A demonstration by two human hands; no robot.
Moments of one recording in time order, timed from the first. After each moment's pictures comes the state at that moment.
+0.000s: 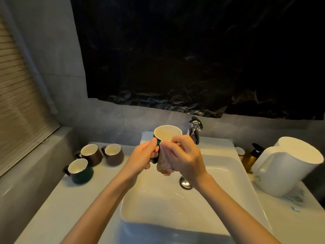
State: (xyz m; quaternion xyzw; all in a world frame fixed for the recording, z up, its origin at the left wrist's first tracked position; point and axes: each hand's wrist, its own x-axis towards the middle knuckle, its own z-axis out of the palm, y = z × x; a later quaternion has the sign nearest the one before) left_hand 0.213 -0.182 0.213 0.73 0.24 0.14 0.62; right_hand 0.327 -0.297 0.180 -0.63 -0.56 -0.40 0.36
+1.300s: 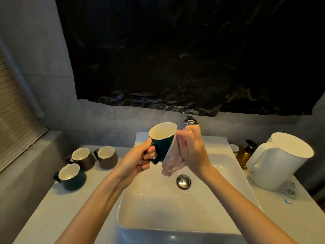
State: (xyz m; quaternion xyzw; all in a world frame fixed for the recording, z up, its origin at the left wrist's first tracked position) left_hand 0.216 -0.167 0.218 0.61 0.20 0.04 0.76; right_hand 0.360 -0.297 0.183 -0.65 -0.53 -0.38 0.39
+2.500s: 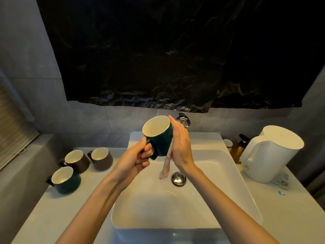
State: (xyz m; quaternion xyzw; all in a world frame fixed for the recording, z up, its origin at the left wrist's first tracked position) left_hand 0.226 -0.183 0.212 0.58 0.15 0.07 0.80; right_hand 0.346 -0.284 0.178 -0.73 -0.30 -0.03 0.61
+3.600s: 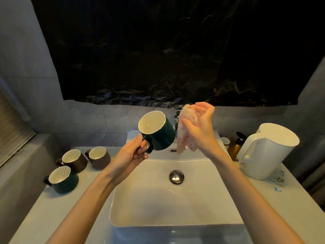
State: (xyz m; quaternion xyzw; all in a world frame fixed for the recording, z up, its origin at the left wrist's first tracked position) left_hand 0.232 -0.171 0.203 0.60 0.11 0.08 0.79; right_hand 0.374 -0.334 0.231 -0.72 -0.31 -0.04 0.62
